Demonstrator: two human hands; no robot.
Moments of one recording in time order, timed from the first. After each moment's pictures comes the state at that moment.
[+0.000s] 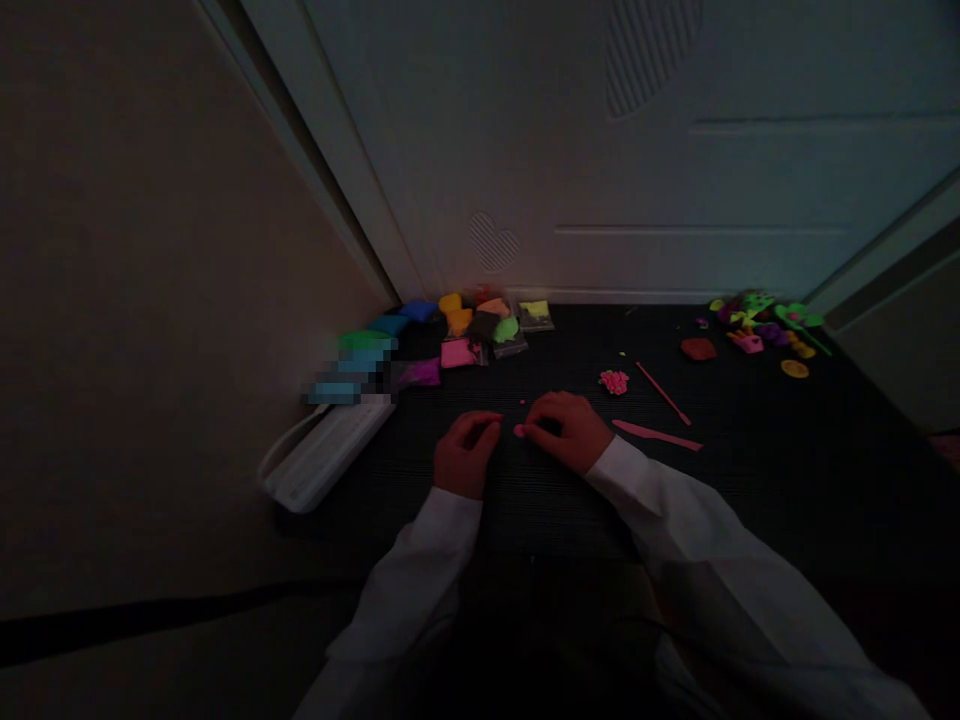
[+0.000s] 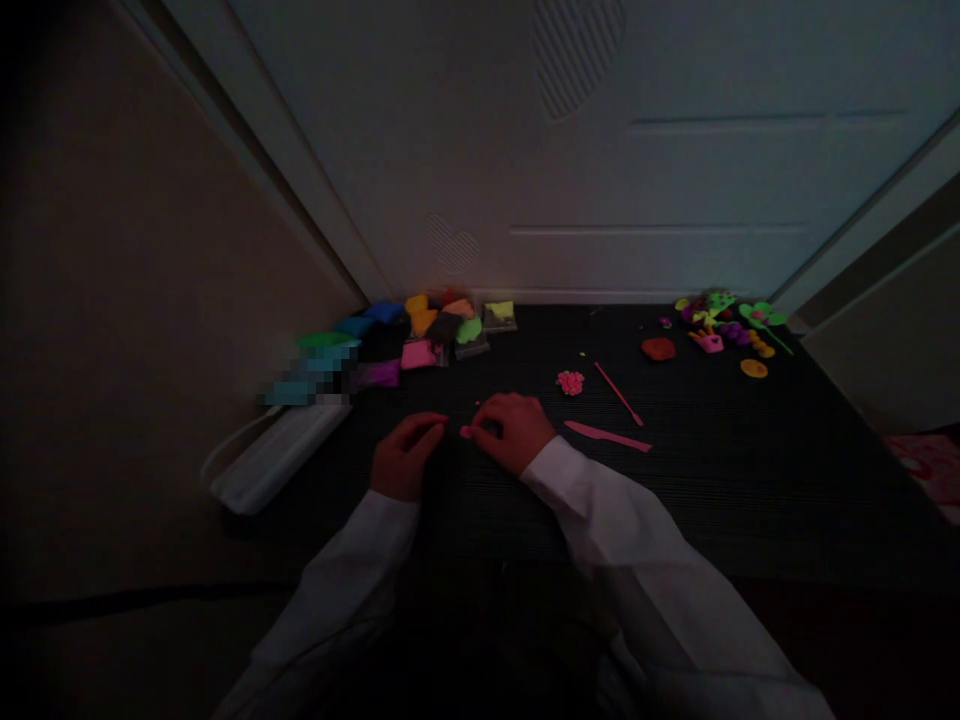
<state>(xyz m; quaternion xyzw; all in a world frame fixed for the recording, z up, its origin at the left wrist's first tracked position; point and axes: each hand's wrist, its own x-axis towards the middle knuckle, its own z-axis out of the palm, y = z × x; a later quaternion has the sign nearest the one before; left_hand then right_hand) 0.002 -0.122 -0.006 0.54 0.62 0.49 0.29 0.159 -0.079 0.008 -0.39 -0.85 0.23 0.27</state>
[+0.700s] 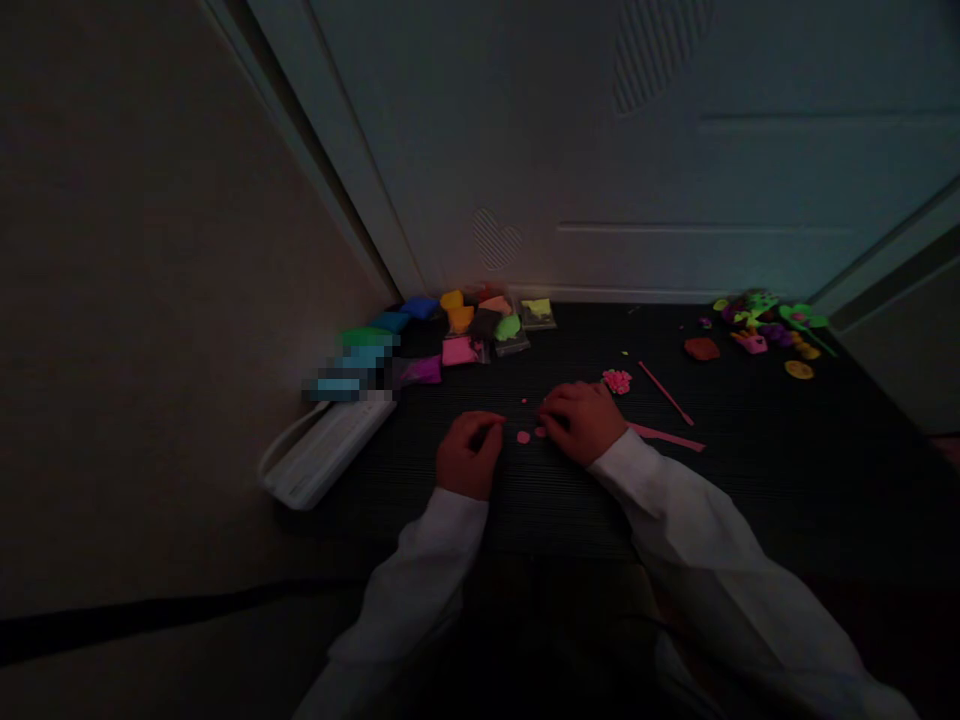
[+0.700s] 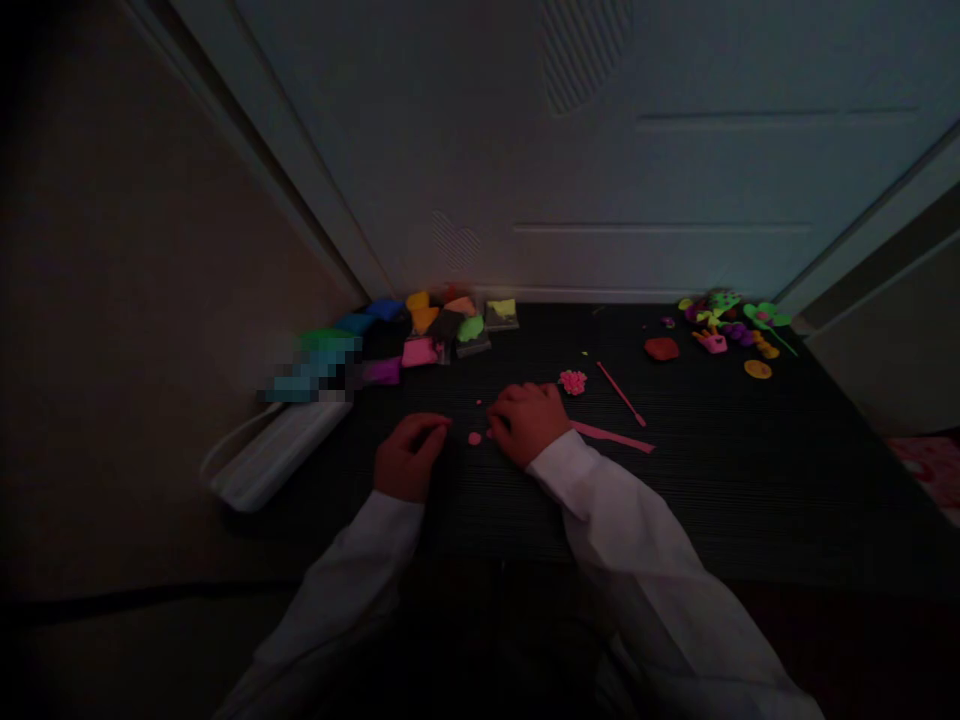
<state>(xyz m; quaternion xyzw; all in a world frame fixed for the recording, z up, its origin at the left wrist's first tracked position) 0.003 -0.123 -0.009 0.59 0.63 0.46 0.21 0.168 -0.078 0.016 -0.46 -0.87 0.07 0.16</state>
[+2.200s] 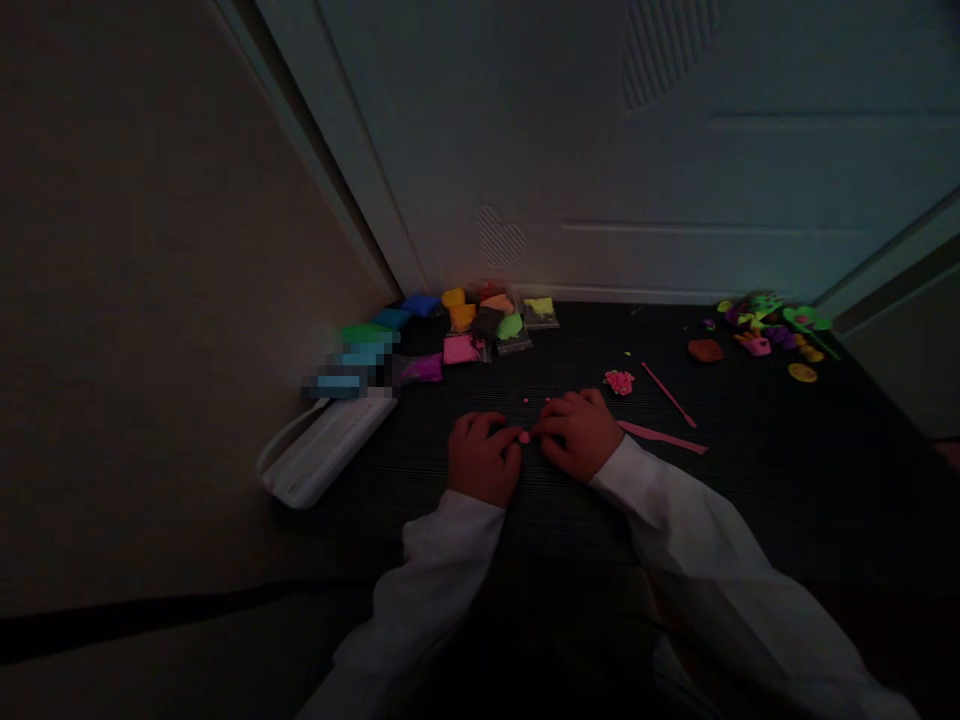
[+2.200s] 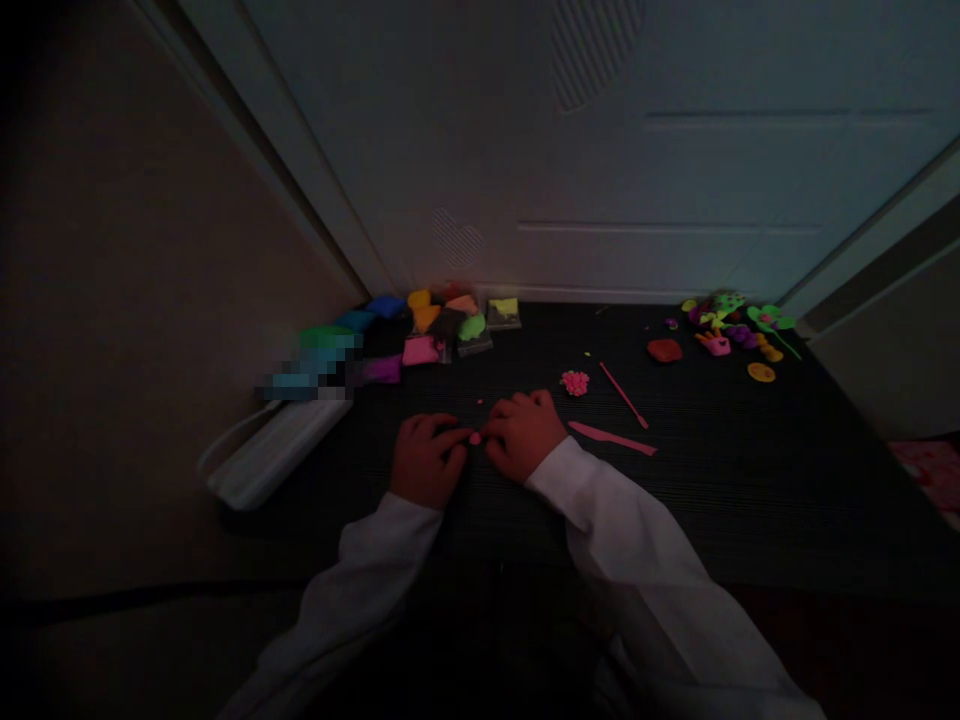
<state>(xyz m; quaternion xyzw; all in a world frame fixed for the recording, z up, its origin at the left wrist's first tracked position) 0.011 -0.127 -0.010 0.73 0.63 0.27 -0.01 0.164 -0.087 0.020 -0.41 -0.90 0.10 0.11</state>
